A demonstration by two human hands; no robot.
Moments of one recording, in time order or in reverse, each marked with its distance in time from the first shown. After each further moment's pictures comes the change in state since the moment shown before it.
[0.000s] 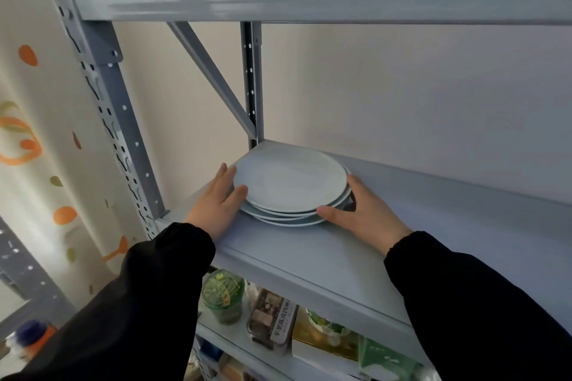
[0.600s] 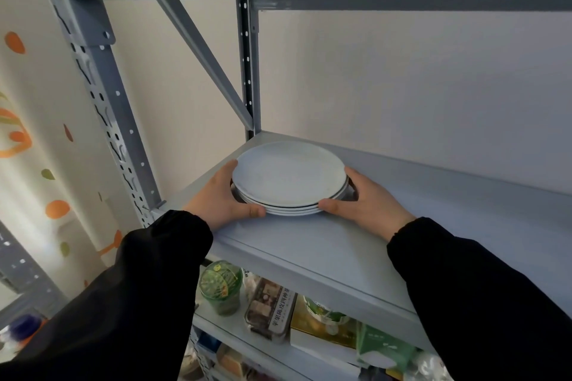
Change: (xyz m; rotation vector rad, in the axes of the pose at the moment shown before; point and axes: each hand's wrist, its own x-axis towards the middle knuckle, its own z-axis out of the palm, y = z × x) left_hand 0.017 -0.017 -0.001 -0.022 -0.142 0.067; right_hand -0.001 0.004 -0.007 -0.015 -0.051 0.016
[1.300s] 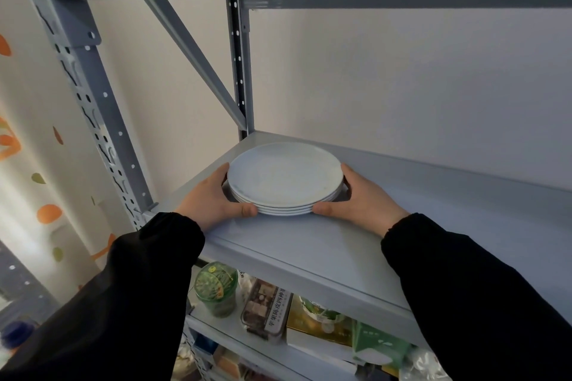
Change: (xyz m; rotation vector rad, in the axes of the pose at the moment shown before) left_hand 0.000 0.004 0.002 0.012 0.011 0.015; right_hand 0.001 0.001 -0.004 -0.007 -0.007 -0.021
